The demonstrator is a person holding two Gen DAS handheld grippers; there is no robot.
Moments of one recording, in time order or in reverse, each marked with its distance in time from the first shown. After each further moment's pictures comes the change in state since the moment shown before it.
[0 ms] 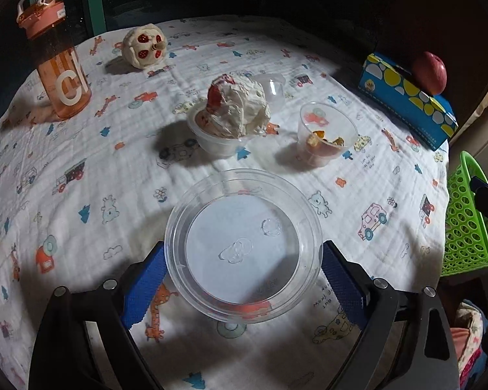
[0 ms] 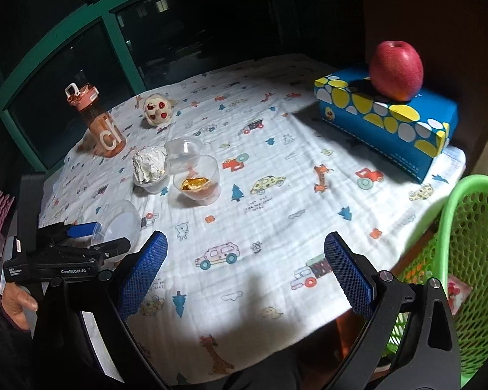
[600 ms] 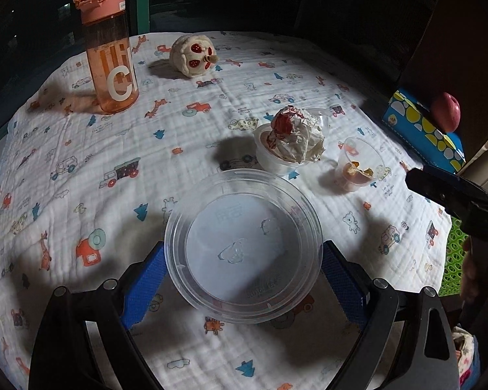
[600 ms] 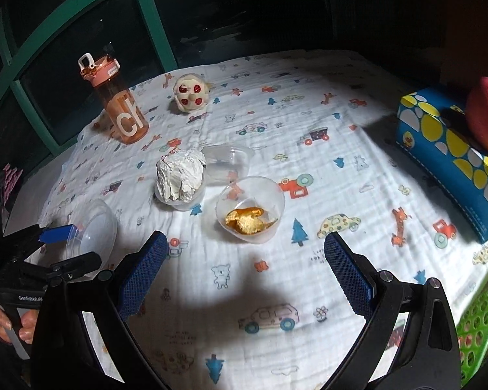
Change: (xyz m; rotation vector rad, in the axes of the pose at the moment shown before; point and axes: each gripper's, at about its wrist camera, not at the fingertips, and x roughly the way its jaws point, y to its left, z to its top) left arm -0.028 0.051 -0.002 -0.109 -0.049 0.025; right arm 0.082 0.055 0.047 -0.128 0.068 0.085
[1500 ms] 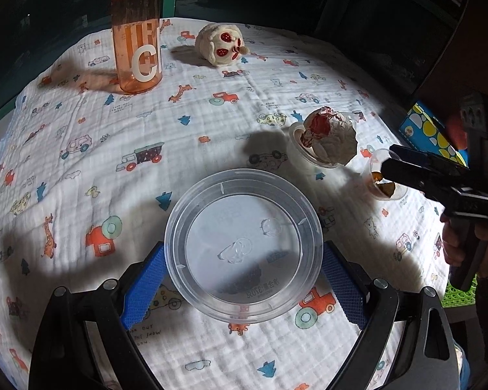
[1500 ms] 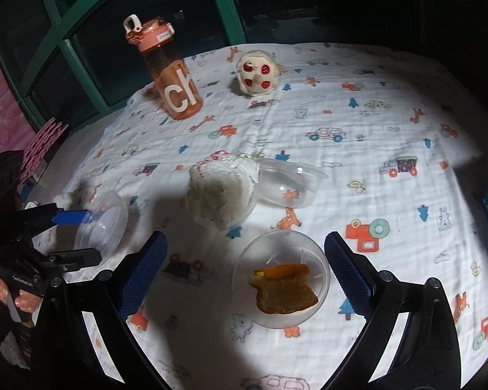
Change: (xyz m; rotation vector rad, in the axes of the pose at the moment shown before) left arm 0.008 0.030 -0.001 -0.080 0.021 0.002; right arm 0.059 0.014 0.030 -0.212 0.091 0.283
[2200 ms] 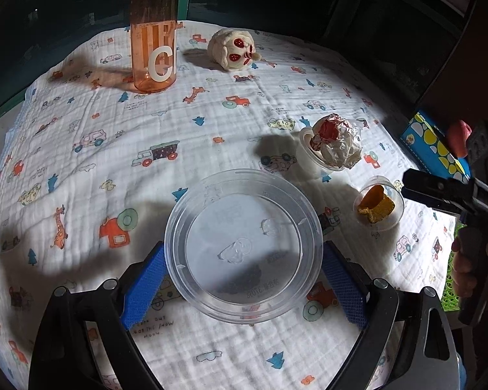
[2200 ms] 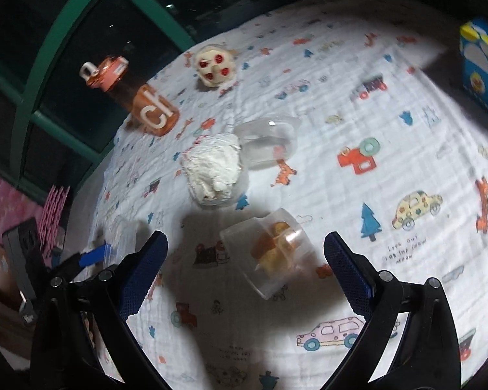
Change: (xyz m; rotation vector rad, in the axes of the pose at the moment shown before) left arm -0.011 0.013 -0.005 -0.035 -0.022 -0.002; right arm -0.009 -0.021 -0.021 0.448 0.046 0.035
